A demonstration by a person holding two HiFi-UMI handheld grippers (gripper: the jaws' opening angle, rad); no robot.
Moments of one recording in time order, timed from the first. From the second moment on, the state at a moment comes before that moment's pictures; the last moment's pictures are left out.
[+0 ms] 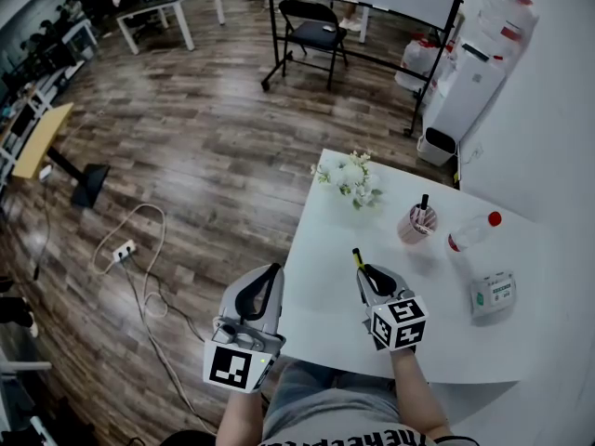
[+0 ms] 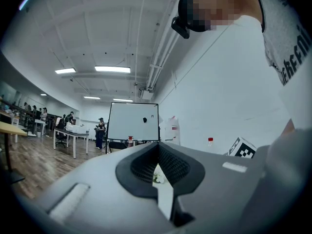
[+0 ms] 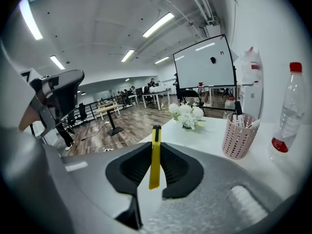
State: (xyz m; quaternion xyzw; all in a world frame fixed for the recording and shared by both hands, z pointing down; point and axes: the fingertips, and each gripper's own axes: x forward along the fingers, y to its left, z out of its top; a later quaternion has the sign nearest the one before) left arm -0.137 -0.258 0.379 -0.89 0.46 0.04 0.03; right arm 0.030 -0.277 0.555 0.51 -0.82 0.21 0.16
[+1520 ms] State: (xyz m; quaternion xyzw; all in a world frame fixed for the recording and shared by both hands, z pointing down) left arm -0.148 -0.256 0.389 -0.88 0.47 0.03 0.02; right arm 0.037 -0.266 0.654 0.49 -0.77 0.26 0.30
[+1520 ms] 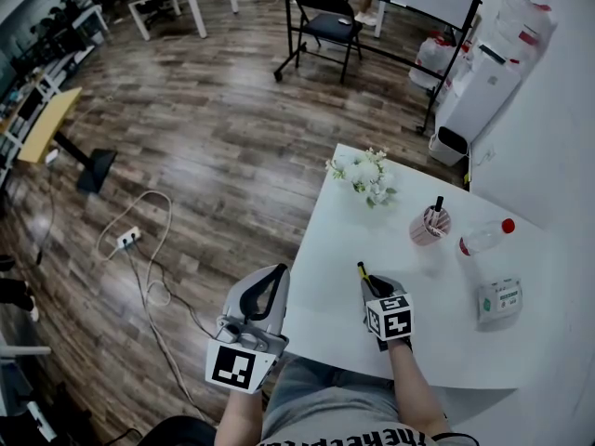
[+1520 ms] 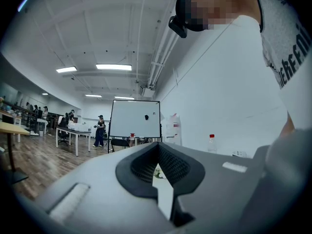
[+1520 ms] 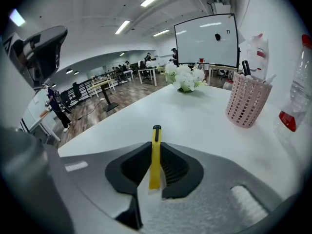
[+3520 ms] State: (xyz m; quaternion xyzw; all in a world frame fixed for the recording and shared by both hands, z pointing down) left arm -0.080 -0.208 0.369 -0.89 0.44 0.02 0.04; right arm 0.074 -0.216 0.480 0.52 -0.84 0.12 0.11
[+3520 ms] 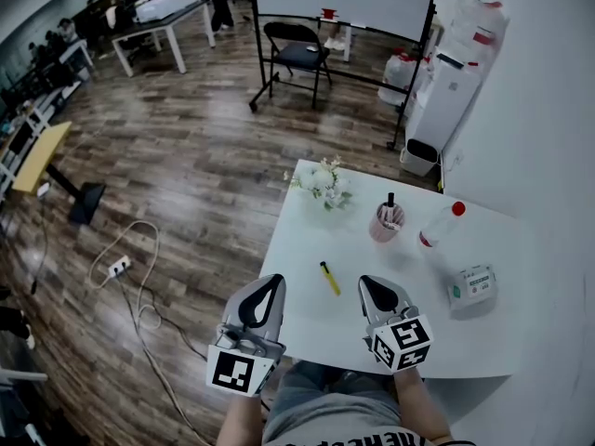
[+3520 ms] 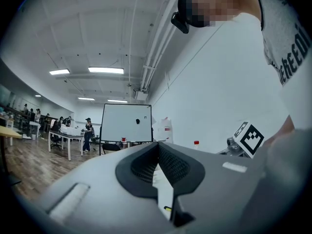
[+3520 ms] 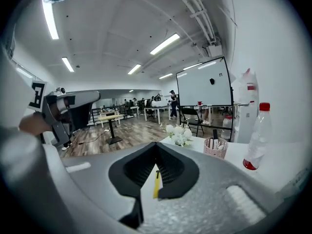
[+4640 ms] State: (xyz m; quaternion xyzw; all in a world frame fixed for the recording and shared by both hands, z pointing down) left arm -0.045 -0.144 0.348 -0.89 0.44 0.05 0.06; right arm 0.124 -0.144 0.373 0.54 -0.84 0.04 0.00
